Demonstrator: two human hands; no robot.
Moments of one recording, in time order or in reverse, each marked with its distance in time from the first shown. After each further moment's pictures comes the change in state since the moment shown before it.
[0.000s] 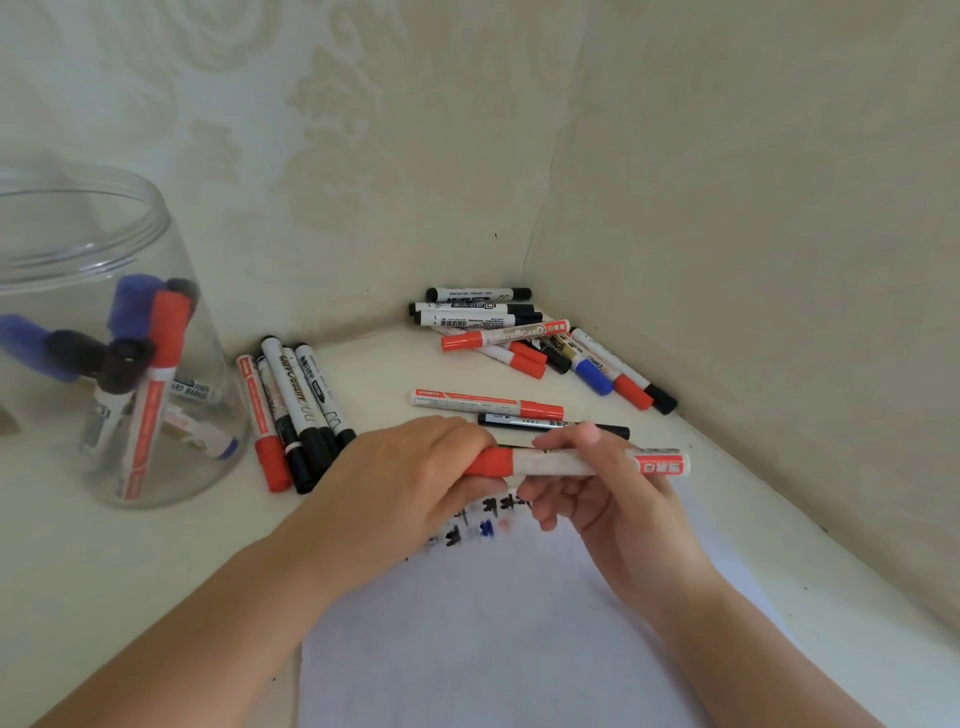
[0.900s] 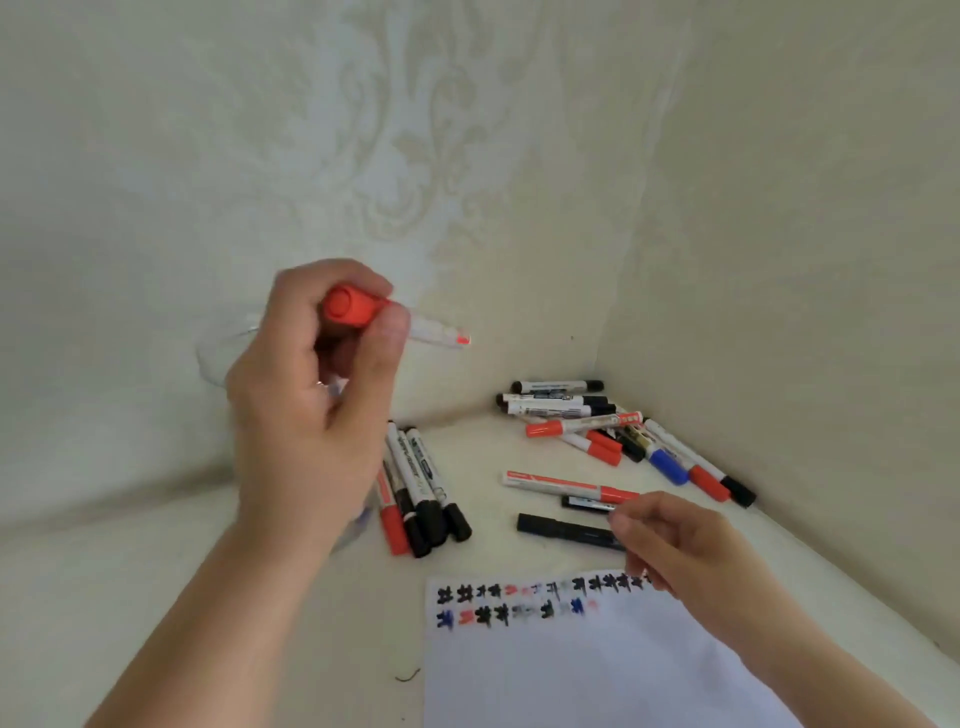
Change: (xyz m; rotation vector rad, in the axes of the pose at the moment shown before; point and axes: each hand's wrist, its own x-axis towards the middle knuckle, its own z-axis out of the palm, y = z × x) left_hand -0.010 0.000 -0.126 -0.180 1.010 -0.139; right_hand 0.012 -0.025 0.007 -0.770 0.125 0.126
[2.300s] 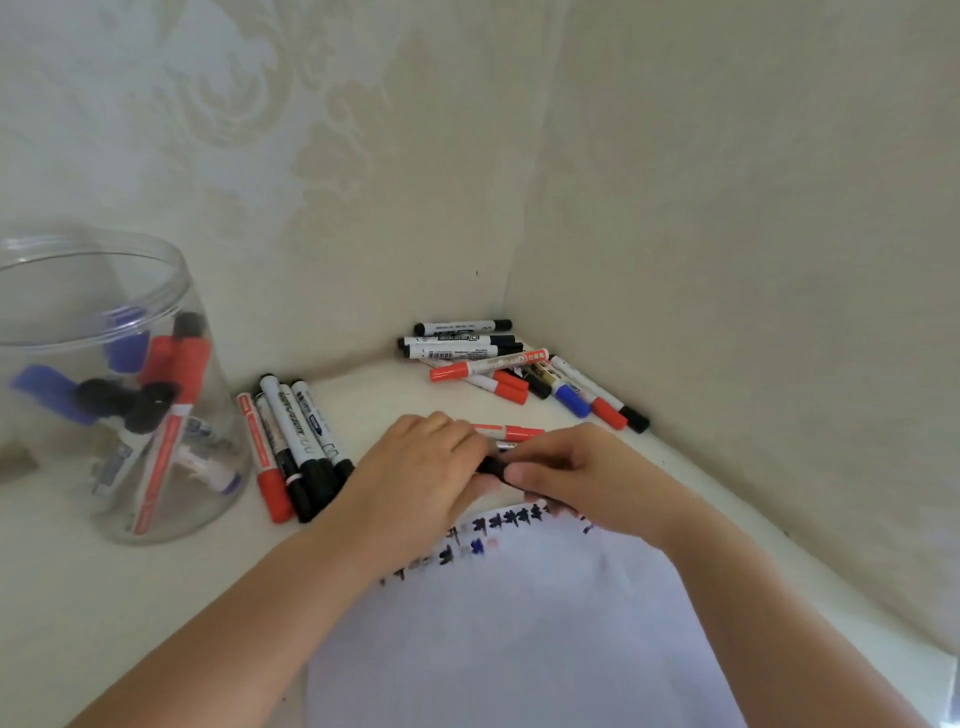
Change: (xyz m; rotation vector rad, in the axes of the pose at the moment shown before) left_hand -0.096 -0.032 0.095 0.378 -1.090 0.219; right_hand 0.024 0.006 -0.021 -0.316 -0.270 -0.078
